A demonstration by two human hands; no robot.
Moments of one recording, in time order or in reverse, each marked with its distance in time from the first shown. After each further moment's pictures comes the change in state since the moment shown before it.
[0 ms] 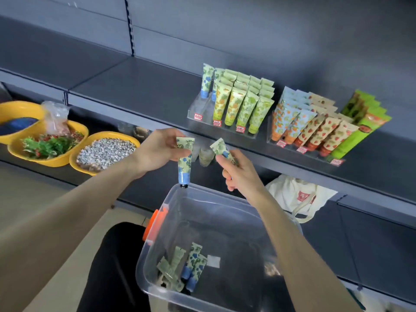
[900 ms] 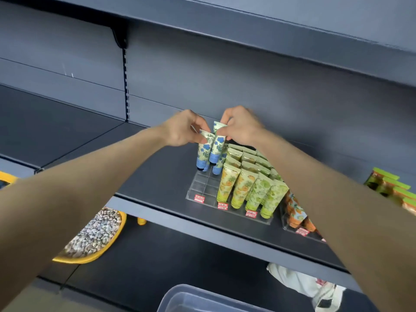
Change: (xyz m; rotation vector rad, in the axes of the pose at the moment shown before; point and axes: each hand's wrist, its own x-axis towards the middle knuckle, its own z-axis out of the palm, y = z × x) left_hand 0.212 0.096 -0.077 0.493 -0.014 0.355; right_hand 0.208 -0.195 -0.032 -0.839 0.269 -0.332
